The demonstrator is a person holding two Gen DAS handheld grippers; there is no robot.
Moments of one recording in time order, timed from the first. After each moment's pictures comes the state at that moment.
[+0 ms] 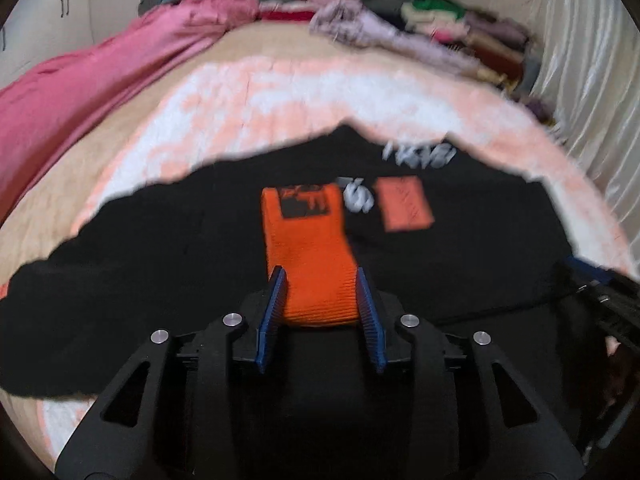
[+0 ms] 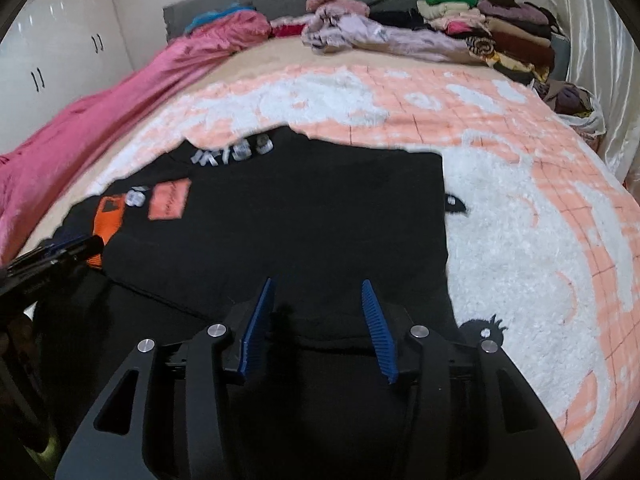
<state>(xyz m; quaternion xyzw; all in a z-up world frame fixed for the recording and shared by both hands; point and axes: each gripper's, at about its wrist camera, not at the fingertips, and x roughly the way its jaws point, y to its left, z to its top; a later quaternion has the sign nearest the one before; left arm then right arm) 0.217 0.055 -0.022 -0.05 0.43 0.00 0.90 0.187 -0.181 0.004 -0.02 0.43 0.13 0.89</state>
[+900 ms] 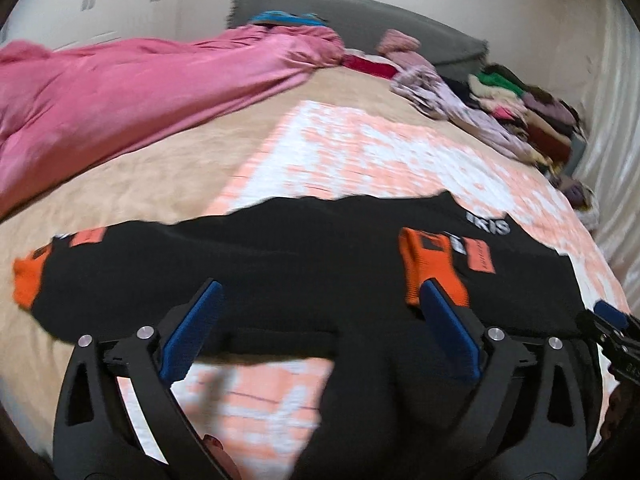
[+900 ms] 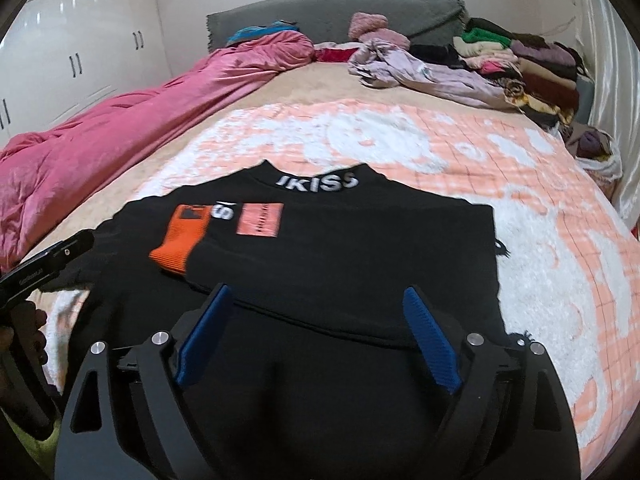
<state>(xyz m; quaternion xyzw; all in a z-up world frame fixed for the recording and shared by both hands) 0.138 0.149 0.015 -0.14 0.33 0.12 0.93 0.145 -0.121 0.048 -0.04 0.37 0.19 0.91</state>
